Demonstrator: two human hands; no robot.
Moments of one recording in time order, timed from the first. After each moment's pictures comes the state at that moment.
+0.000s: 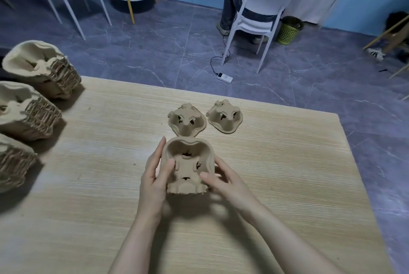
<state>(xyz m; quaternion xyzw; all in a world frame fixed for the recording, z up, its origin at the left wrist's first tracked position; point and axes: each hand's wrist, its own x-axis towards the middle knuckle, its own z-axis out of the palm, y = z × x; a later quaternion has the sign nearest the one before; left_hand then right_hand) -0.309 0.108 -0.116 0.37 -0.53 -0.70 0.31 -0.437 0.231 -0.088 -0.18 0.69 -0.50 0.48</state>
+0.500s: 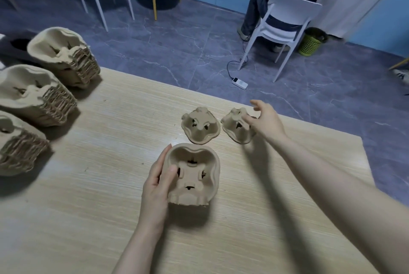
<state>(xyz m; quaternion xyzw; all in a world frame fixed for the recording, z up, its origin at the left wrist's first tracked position) -0.307 0.108 -0.123 0.40 -0.46 -0.71 0.35 -0.606 0.135 -0.102 -0.31 0.90 -0.25 0.17</state>
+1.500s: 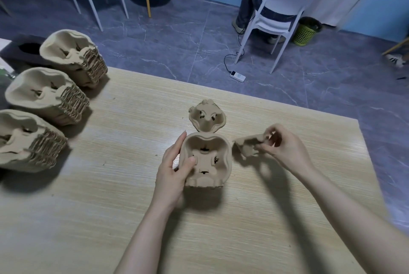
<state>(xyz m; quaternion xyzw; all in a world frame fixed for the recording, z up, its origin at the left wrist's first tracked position) -0.291 0.093 -0.109 0.37 -0.56 -0.68 0.28 -0.548 0.232 -0.100 -0.34 0.89 -0.26 0.16</state>
